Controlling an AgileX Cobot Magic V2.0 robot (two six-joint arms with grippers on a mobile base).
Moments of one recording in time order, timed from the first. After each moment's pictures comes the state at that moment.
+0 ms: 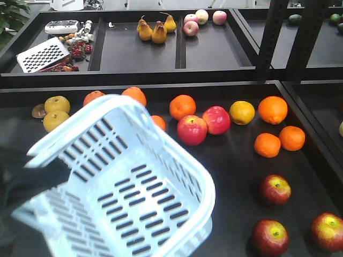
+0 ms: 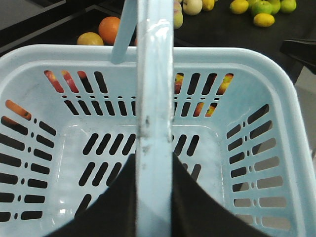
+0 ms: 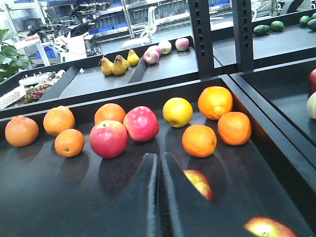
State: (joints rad) left arm -0.29 0.83 -0.86 -0.81 0.86 0.84; right arm 0.05 -0.01 0.03 -0.05 0.17 0.21
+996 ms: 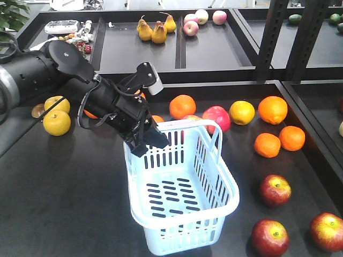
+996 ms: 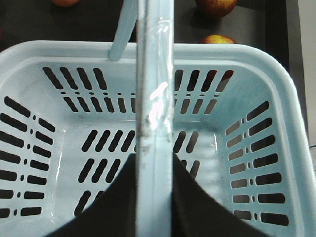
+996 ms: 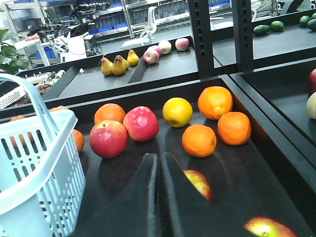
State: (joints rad) left arm -0.39 1.89 -1.59 -0.78 1.10 1.17; right arm 0.05 -0.01 0.03 -0.05 0.17 0.21
